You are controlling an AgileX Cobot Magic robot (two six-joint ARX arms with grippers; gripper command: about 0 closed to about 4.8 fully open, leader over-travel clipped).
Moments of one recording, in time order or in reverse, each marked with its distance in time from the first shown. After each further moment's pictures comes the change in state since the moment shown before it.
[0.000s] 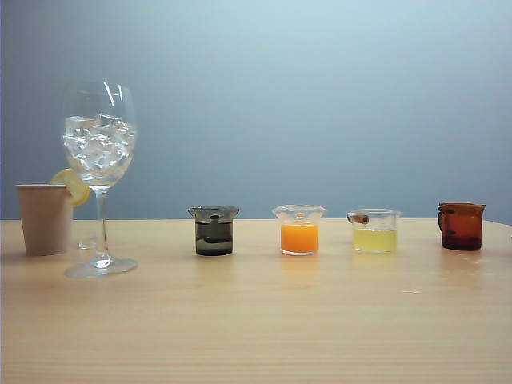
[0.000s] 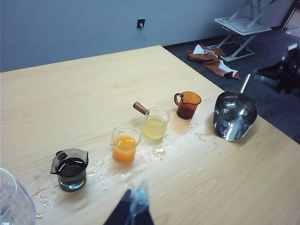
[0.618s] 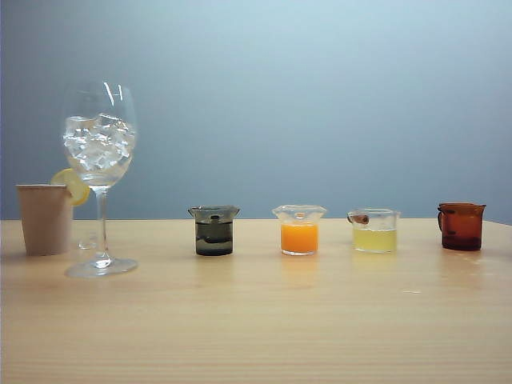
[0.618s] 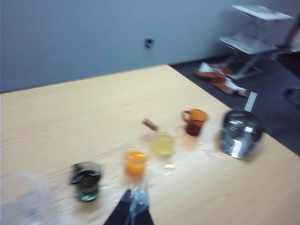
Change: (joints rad) left arm 0.000 -0.088 0.000 -0.015 -0.084 0.003; right arm 0.263 -0.577 -0.179 -0.052 0.194 0.015
